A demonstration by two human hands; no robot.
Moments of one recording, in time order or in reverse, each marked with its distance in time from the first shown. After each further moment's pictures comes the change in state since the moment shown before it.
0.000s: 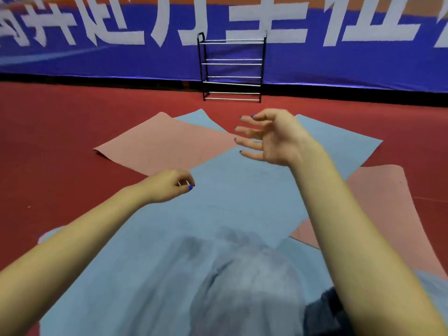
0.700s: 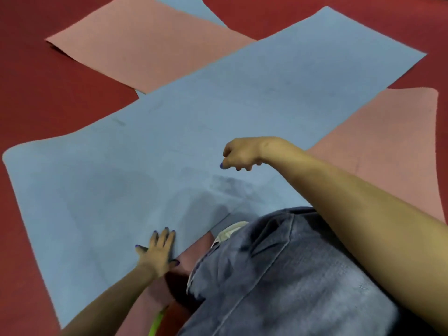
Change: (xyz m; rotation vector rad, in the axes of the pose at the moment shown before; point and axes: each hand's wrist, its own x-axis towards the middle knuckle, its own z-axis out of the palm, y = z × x) left_hand -0.140 -0.082 0.362 0.210 -0.586 -0.456; right_hand 0.062 0.159 -0.001 -1.457 -0.418 0.476
